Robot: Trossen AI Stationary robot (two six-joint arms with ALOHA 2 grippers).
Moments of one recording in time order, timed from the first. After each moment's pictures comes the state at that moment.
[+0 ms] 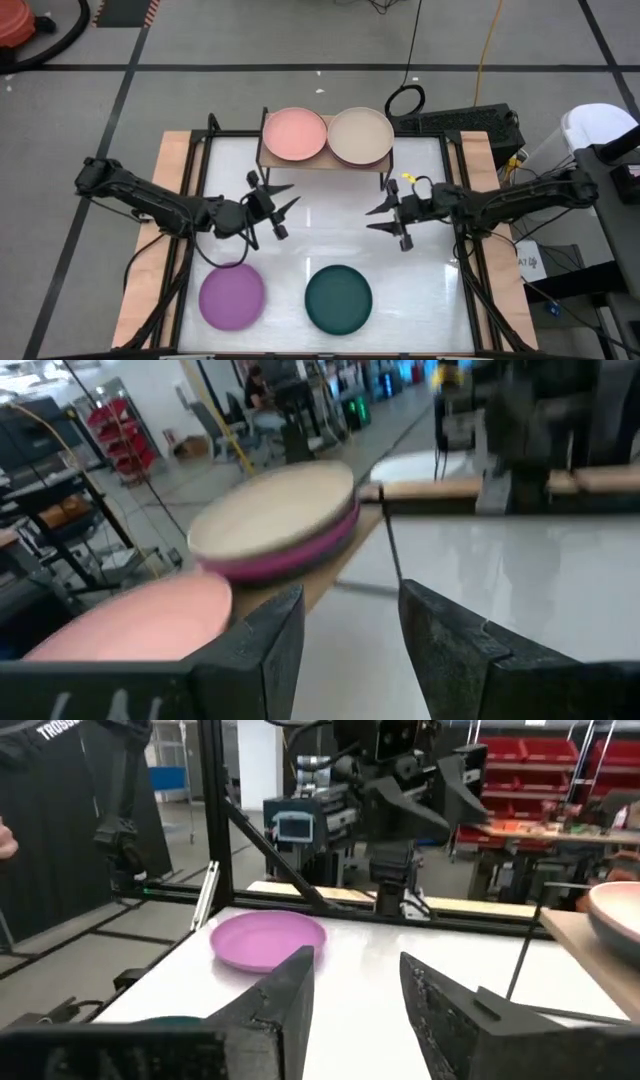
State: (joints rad) left arm -0.27 1.21 0.74 0.30 -0.80 0.14; right arm 0.05 0.96 0.36 0.59 -0.13 -0.02
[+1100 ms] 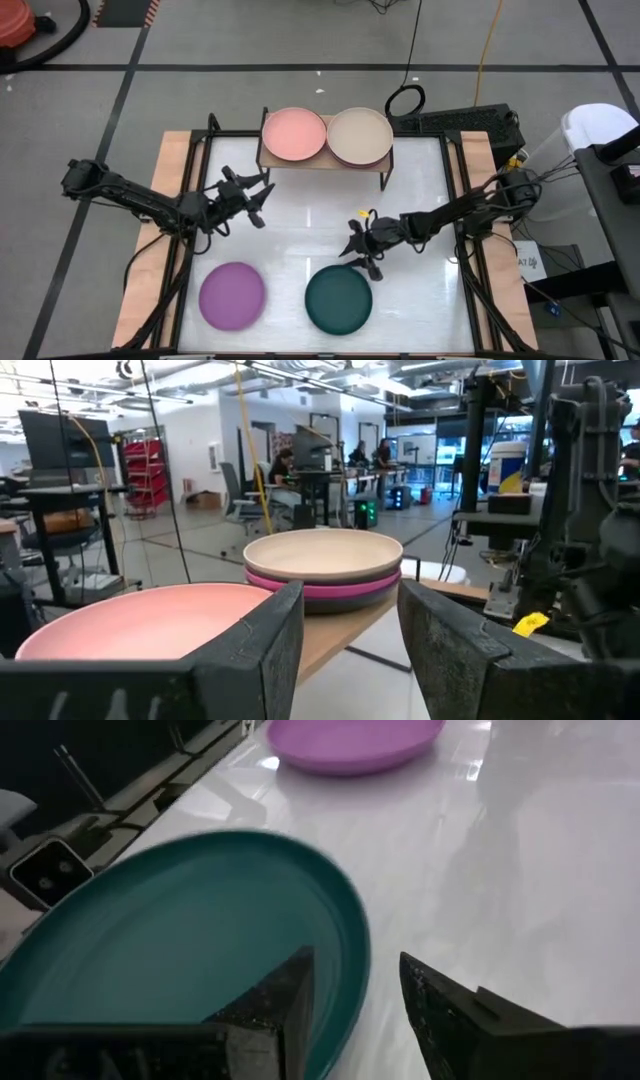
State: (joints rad) left arm -0.22 0.97 0.32 0.87 -0.76 0.15; right arm 0.18 1.64 0.56 0.63 -0.22 0.08
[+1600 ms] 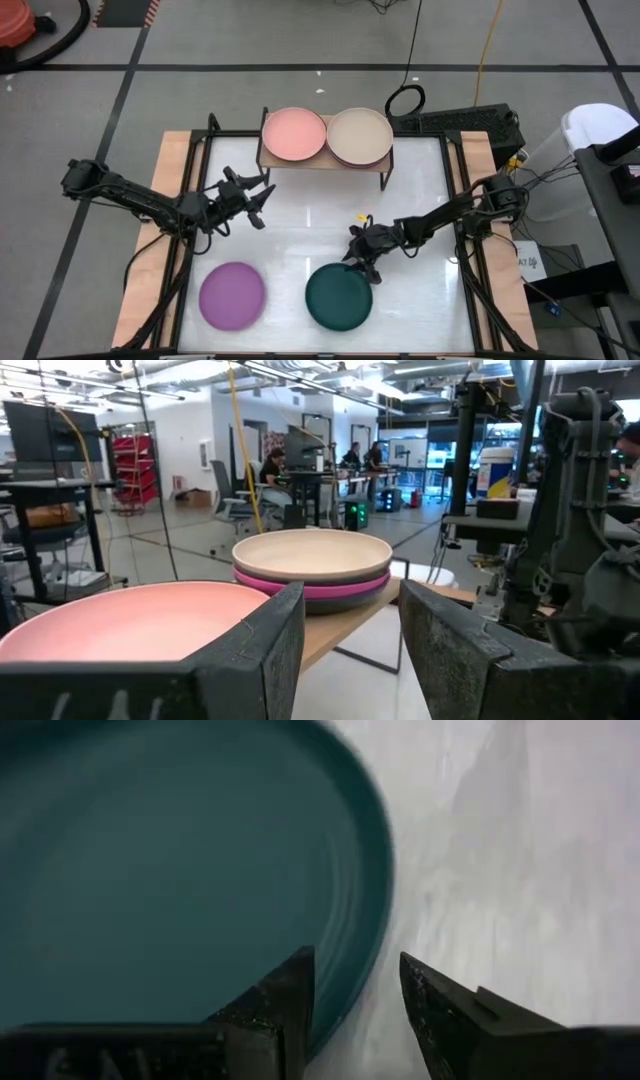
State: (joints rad) left arm -0.22 0.98 0.32 0.86 -0.74 0.12; right arm 0.19 1.77 0.56 0.63 -0.21 0.15
